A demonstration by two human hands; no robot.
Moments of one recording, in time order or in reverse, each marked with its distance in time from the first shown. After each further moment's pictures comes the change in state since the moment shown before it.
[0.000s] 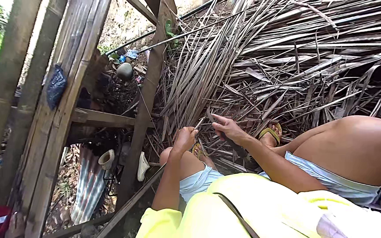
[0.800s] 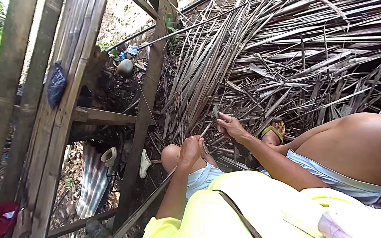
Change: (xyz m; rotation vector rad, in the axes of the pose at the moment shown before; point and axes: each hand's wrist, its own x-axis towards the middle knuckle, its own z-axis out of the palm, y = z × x) left_hand -0.034 0.013 0.023 0.220 -0.034 -0.085; right_hand 0.009 0.016 -0.006 -0.067 0.166 0.081
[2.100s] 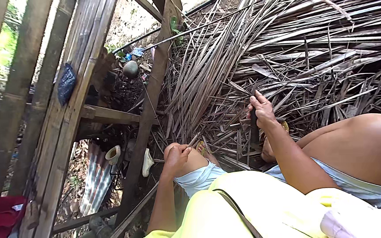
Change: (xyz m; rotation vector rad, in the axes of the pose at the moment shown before) left_hand -0.041 -0.065 -0.015 -0.295 0.061 0.039; right_hand 0.010 -0.027 -0.068 0.344 0.402 -0.136
